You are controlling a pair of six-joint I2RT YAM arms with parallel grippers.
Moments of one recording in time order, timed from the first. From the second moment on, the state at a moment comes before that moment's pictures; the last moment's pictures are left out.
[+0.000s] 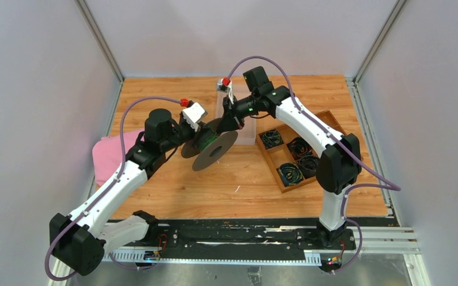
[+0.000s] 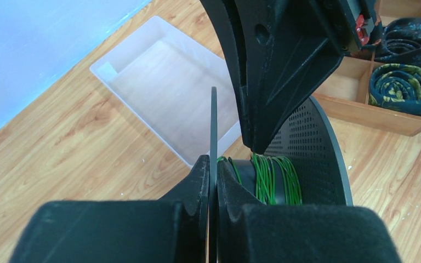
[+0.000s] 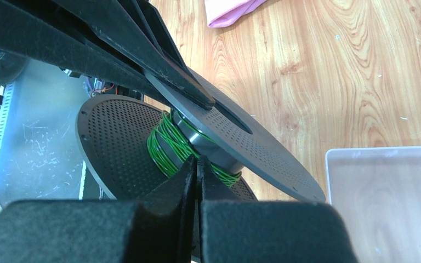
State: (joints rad) left arm -0.46 1.04 0.85 -0.08 0.35 0.23; right arm 0.59 1.89 1.78 -0.67 -1.01 -0.28
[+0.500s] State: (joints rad) left arm -0.44 1.04 0.85 -0.09 0.41 0.19; right arm 0.57 1.89 1.74 -0.67 -1.02 -0.41
